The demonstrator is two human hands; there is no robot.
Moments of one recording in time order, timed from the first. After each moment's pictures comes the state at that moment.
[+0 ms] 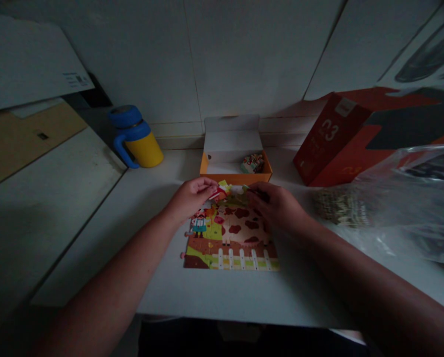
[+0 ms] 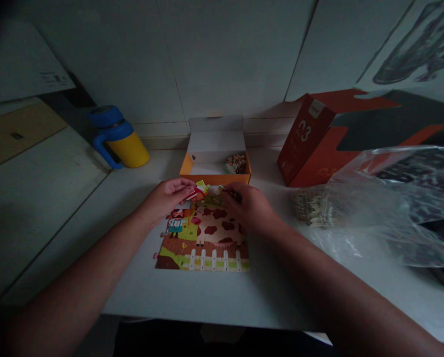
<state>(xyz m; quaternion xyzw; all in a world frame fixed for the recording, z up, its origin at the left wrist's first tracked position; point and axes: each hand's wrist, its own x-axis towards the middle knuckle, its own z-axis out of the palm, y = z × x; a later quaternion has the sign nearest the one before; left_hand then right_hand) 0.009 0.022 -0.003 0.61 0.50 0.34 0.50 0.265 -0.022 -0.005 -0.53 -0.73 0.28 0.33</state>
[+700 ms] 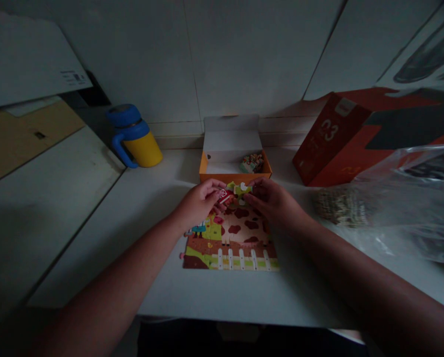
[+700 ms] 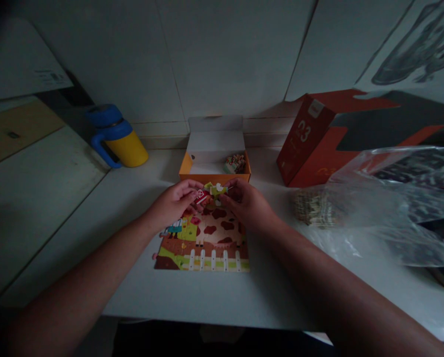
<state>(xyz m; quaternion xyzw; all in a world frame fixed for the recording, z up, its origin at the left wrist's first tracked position) 0.025 0.011 -0.007 0.61 0.45 0.32 0.57 0.262 -0.018 -0.017 -0.49 -0.62 0.44 0.42</state>
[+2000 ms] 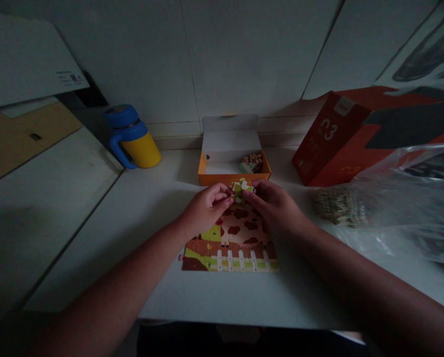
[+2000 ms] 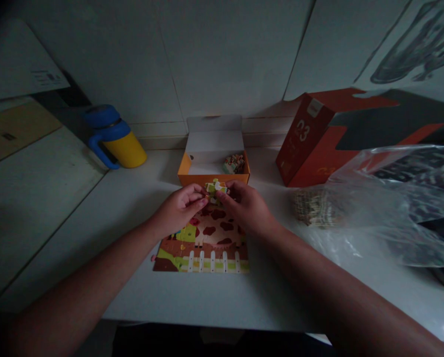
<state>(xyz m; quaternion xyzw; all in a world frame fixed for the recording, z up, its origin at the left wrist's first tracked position) 0.038 0.002 -0.016 0.67 0.36 0.36 0.54 0.256 -0.024 -0.015 -0.49 -0.61 0.44 0.44</state>
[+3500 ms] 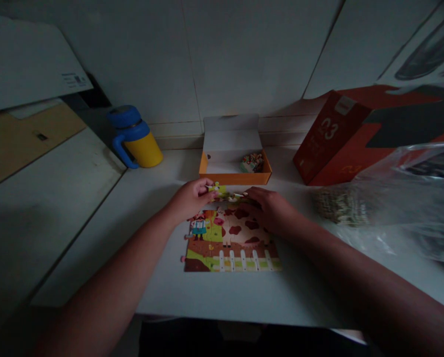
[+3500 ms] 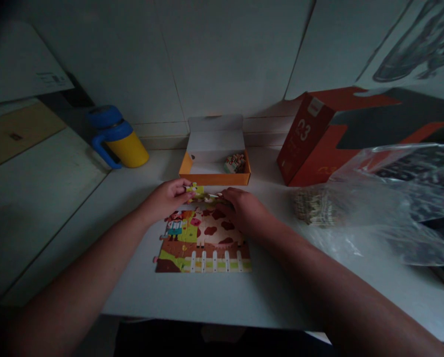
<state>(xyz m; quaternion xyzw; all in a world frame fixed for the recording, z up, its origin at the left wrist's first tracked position) 0.000 0.032 -0.019 0.69 0.45 0.31 0.48 0.260 -0.023 -0.007 -0.49 -0.82 0.18 0.24</state>
